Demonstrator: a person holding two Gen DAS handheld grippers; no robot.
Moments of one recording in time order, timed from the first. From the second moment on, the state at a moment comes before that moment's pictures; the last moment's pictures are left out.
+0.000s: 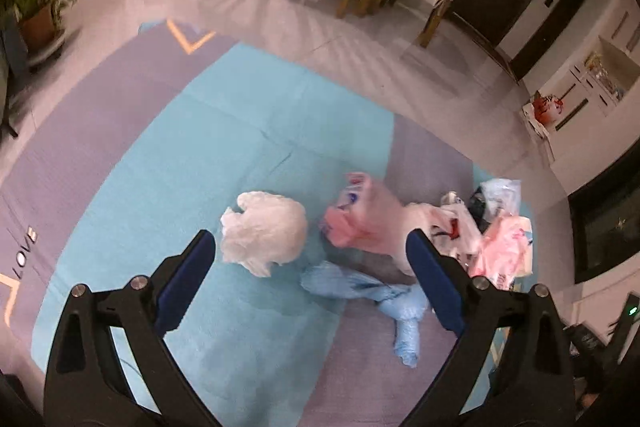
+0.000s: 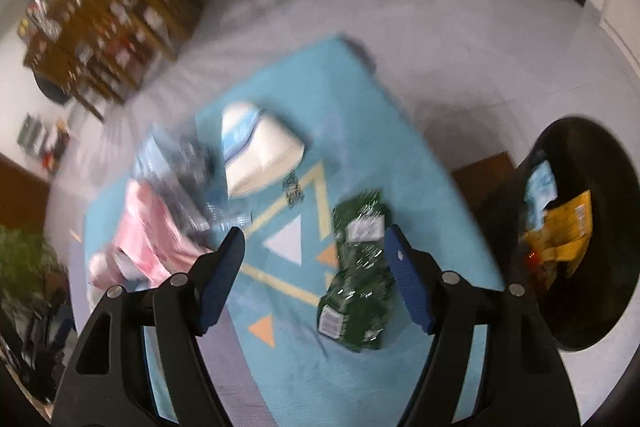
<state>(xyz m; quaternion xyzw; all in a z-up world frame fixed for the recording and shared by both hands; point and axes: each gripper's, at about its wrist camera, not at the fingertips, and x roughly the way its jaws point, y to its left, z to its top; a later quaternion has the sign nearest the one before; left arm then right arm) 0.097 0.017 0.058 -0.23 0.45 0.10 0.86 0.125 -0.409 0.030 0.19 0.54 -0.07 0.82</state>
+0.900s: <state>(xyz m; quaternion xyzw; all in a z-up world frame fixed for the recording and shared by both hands) 0.111 0.037 0.006 -0.31 0.48 0.12 0.81 0.136 -0.393 -0.028 0.11 0.60 -0.11 0.79</state>
